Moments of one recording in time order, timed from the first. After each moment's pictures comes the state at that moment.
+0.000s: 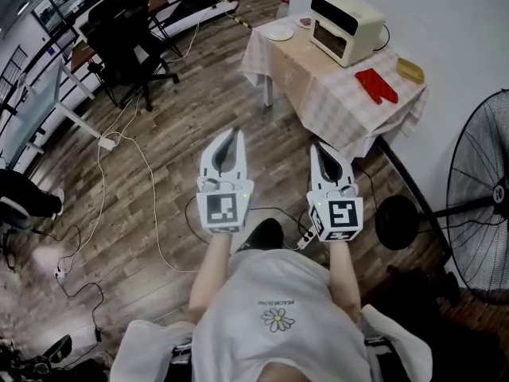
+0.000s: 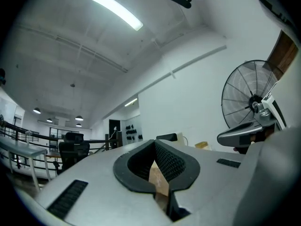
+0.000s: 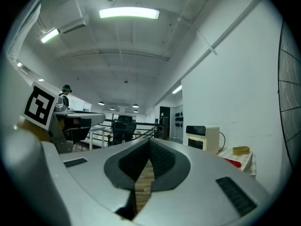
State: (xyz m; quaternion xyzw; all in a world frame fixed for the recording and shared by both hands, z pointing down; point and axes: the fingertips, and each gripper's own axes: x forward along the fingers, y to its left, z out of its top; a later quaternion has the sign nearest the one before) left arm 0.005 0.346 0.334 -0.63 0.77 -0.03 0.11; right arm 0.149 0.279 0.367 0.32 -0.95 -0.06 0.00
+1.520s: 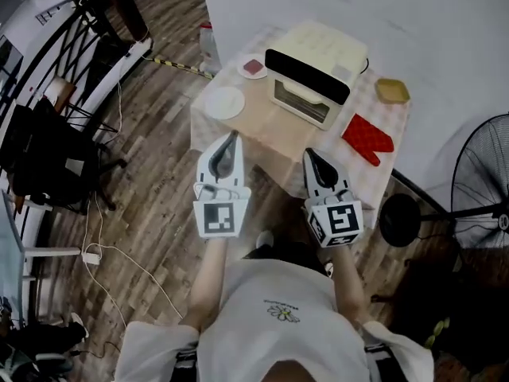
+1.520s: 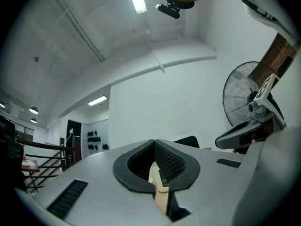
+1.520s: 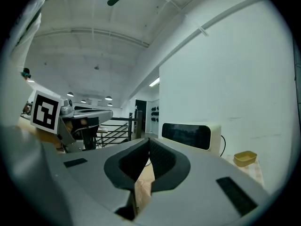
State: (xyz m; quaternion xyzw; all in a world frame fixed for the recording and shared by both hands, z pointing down) left arm -0.156 -0.116 0.313 -0.77 0.62 0.04 0.15; right arm -0.014 -0.119 0.365 0.46 -0.89 -0.03 0.02
